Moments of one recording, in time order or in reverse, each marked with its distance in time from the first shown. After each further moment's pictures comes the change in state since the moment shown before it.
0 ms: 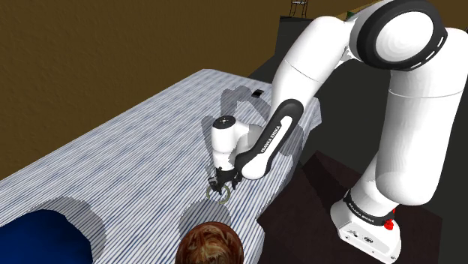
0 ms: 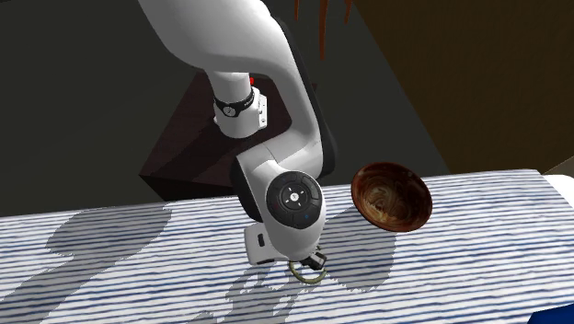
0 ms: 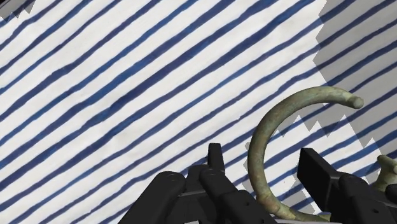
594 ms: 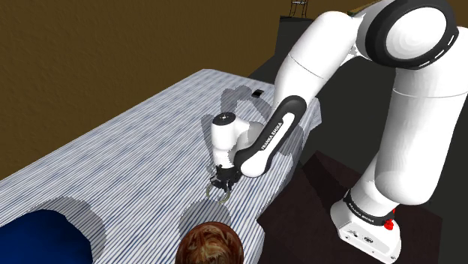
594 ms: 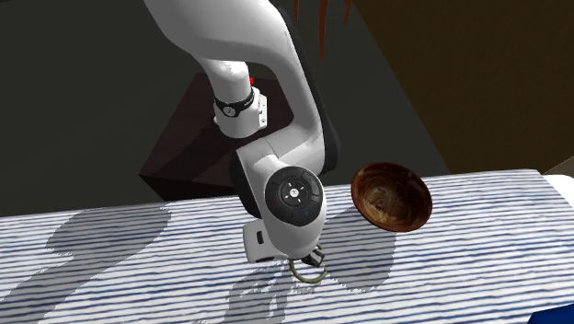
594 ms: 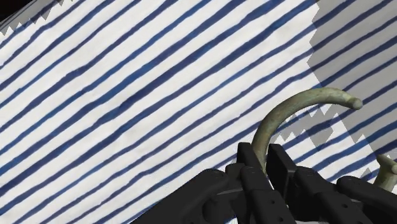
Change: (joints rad) arm -0.021 -0.036 0.027 -0.007 0.035 -0.033 -0.024
